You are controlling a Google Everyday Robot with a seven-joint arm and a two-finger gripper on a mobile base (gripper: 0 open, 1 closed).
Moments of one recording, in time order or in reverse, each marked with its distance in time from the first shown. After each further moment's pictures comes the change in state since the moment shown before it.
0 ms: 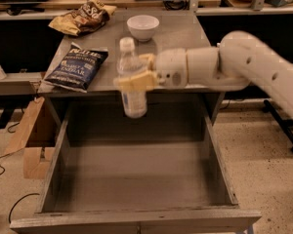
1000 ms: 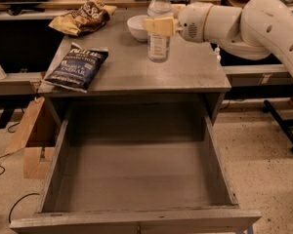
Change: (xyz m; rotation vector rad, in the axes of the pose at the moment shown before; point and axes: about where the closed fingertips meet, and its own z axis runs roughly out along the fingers) arm -0.074 -0.155 -0.079 0.472 -0.067 -0.047
